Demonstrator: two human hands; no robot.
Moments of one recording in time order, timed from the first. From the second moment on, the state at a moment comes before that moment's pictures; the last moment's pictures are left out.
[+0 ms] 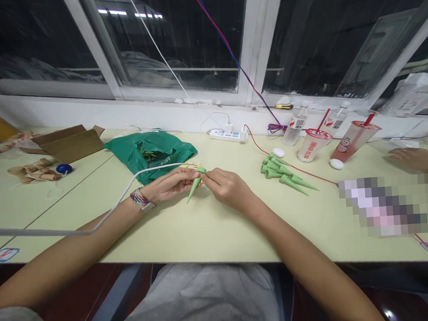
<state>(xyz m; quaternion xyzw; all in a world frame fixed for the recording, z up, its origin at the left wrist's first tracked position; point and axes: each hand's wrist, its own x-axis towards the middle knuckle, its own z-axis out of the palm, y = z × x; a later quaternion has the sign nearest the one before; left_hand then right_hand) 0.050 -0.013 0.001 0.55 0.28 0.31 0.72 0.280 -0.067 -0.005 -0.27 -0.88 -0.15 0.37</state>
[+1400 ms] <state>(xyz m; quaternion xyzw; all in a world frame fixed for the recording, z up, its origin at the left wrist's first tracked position) 0.046 0.005 0.006 0.52 0.31 0.49 0.62 0.239 -0.047 -0.037 -0.50 -0.82 -0.02 0.28</state>
